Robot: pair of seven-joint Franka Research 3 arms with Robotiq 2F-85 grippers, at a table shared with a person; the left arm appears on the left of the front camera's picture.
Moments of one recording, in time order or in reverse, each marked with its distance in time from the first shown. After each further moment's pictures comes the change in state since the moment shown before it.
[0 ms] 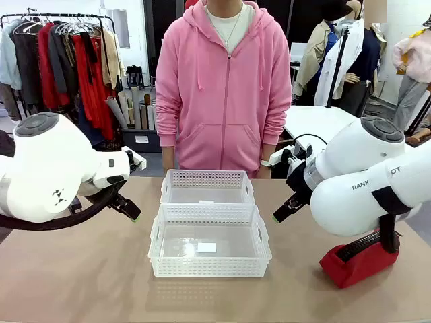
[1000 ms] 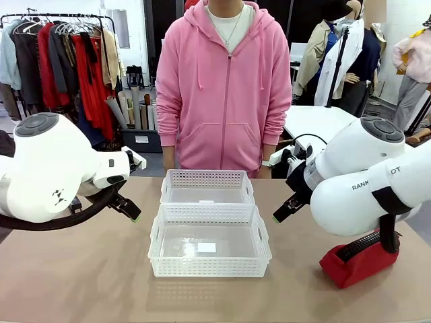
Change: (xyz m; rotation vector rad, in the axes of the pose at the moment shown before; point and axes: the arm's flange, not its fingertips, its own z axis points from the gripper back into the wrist) left arm 0.000 0.000 0.000 0.000 0.000 0.000; right arm 0.000 0.000 0.000 0.000 0.000 0.000
